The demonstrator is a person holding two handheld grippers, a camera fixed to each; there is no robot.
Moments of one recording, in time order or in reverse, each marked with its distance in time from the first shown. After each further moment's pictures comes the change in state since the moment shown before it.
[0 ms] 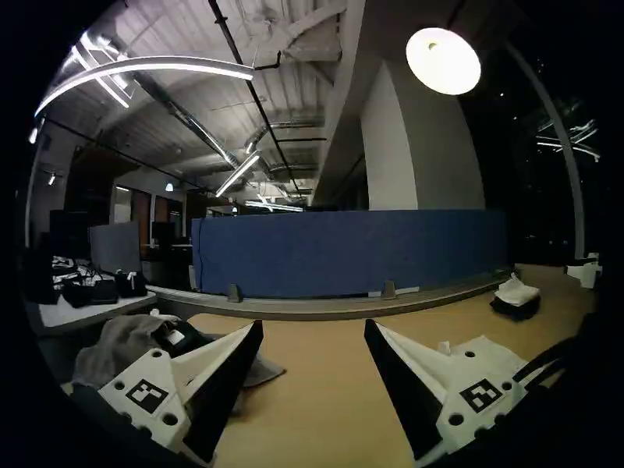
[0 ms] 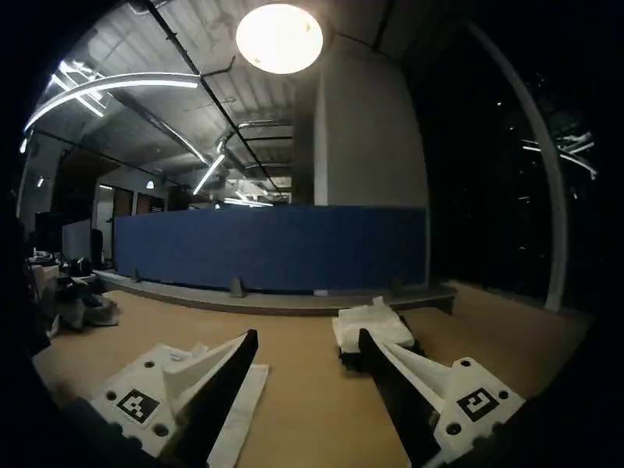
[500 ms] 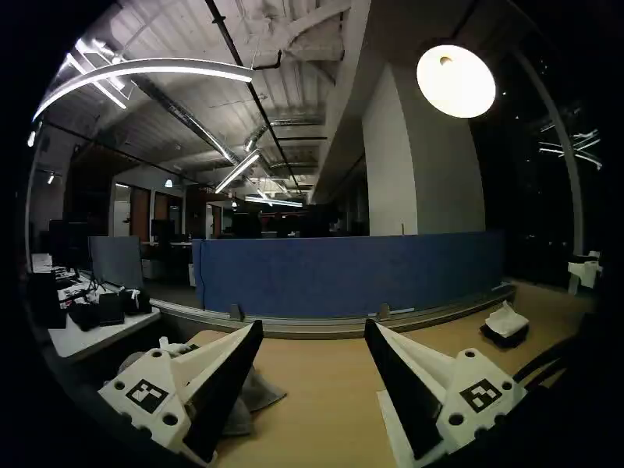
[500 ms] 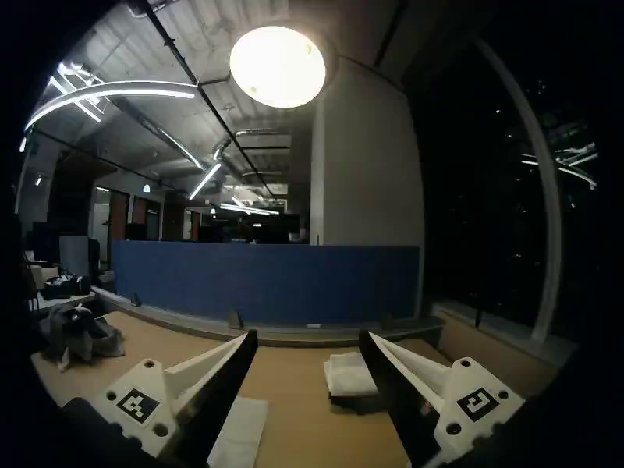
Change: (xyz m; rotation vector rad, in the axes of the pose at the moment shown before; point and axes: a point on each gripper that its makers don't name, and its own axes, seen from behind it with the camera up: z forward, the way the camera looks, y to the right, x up) left arm 0.105 0.002 -0.003 -0.004 -0.031 -0.009; right arm 0.114 0.006 -0.010 -0.022 0.033 -0.006
